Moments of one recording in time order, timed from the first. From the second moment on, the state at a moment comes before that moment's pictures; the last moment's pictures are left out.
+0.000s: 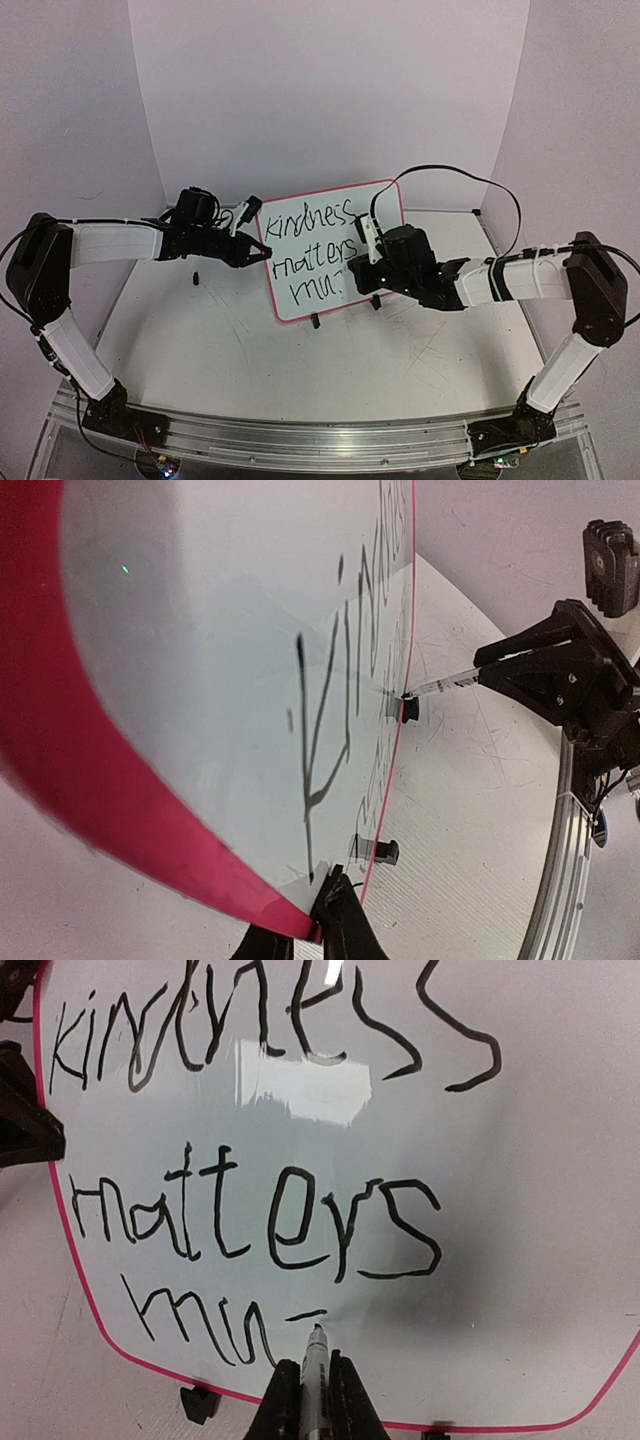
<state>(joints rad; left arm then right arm) -0.47 1.65 1.06 -0.03 0.60 -0.05 0.82 1.67 0.96 0.23 0.18 0.21</state>
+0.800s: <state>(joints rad) -0.47 1.65 1.07 -0.05 0.60 -0.05 0.82 1.70 0.99 0.24 0.16 0.21</state>
